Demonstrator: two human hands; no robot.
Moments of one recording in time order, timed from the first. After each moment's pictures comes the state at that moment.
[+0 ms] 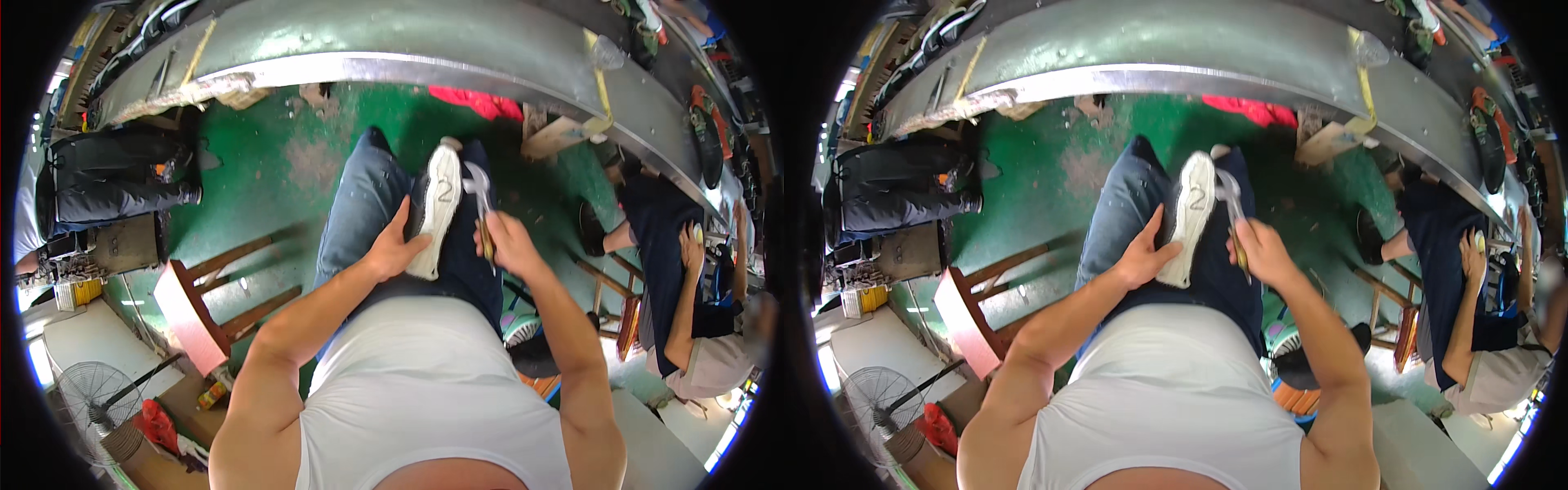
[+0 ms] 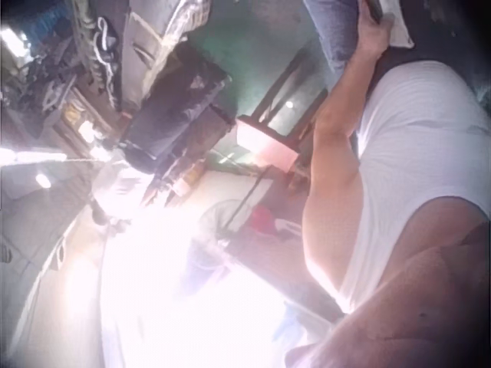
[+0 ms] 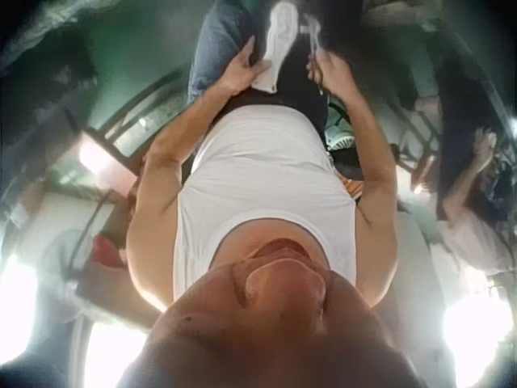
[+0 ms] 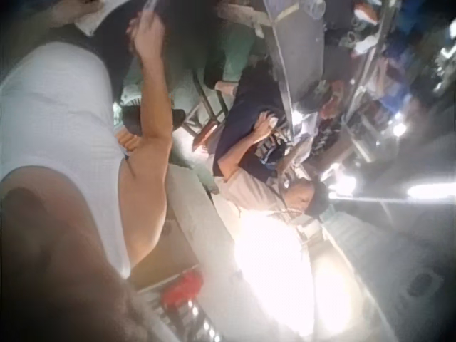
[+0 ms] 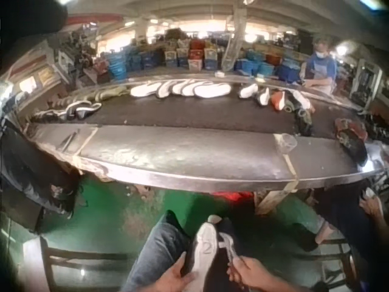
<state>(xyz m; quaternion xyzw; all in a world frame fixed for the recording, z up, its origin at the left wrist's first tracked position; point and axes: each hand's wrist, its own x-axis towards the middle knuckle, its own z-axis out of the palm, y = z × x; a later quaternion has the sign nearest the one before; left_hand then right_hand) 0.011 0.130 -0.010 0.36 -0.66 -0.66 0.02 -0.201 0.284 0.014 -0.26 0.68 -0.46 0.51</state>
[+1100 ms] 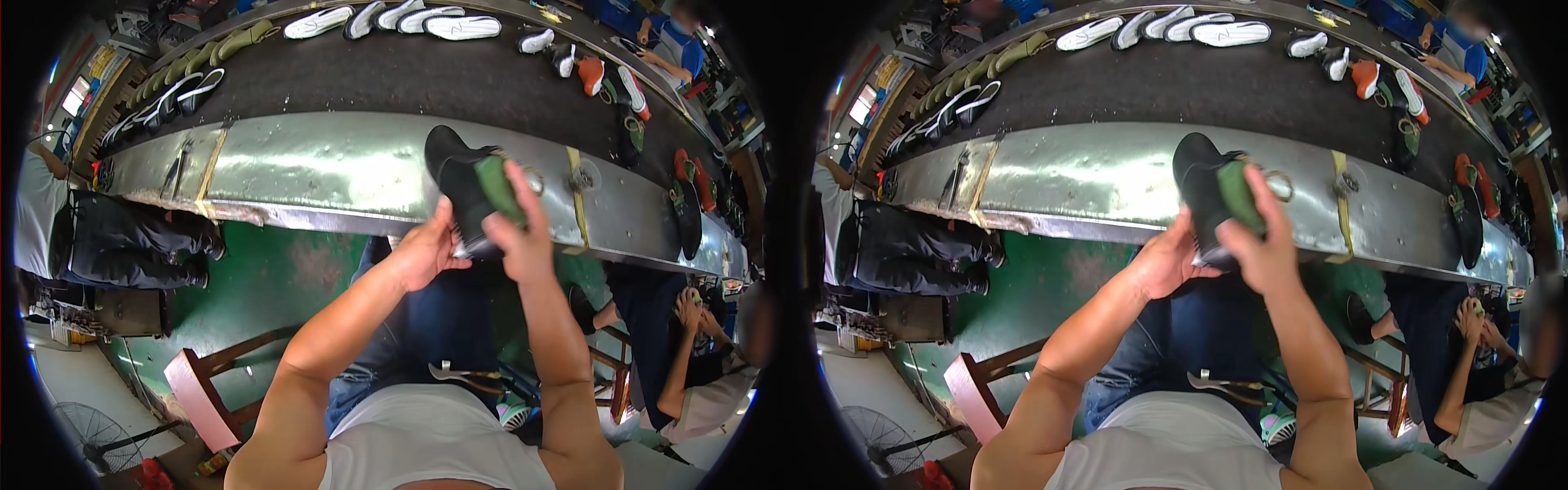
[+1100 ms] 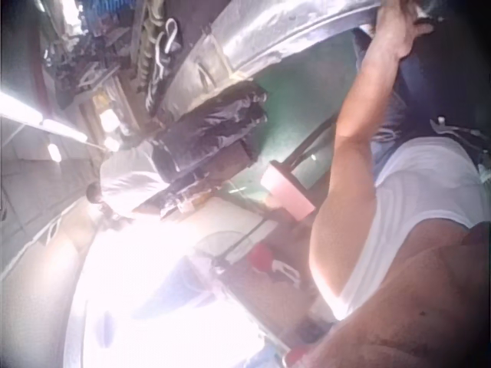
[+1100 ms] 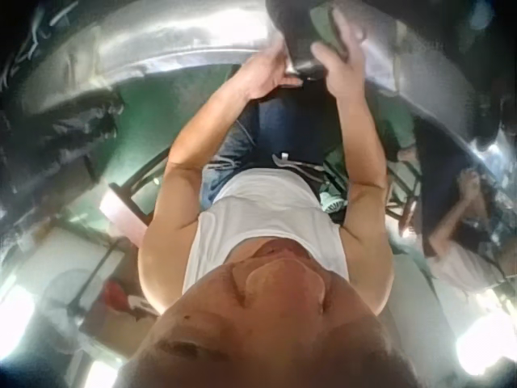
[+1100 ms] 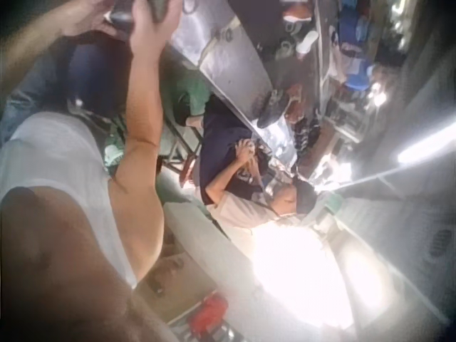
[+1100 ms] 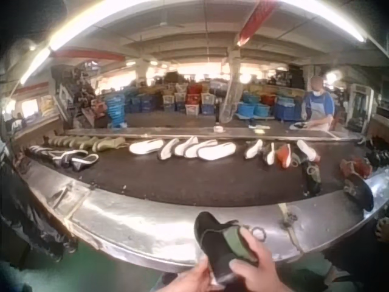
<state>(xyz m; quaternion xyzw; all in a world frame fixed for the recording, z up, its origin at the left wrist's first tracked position) -0.160 -0.013 0.129 0.17 -0.34 -0.92 0.05 -0.294 0.101 0.171 -0.36 0.56 -0.70 0.27</state>
